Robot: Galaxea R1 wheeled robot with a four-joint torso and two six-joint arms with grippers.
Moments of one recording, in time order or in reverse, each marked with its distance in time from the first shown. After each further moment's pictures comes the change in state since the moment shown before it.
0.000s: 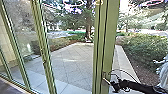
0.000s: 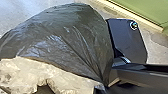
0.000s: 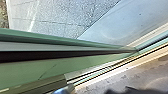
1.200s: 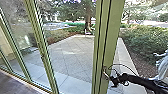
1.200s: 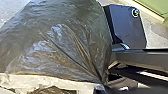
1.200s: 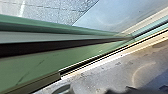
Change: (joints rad) left arm -0.013 0.000 0.000 0.000 -0.003 0.000; right arm 0.086 -0.018 0.036 0.074 -0.104 -0.059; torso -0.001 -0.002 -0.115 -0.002
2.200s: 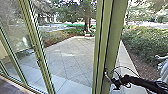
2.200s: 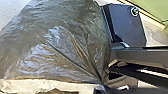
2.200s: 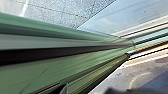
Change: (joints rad) left arm 0.008 -0.001 0.000 0.000 0.000 0.000; right arm -0.015 -0.028 0.014 -0.006 -0.026 -0.028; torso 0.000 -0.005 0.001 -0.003
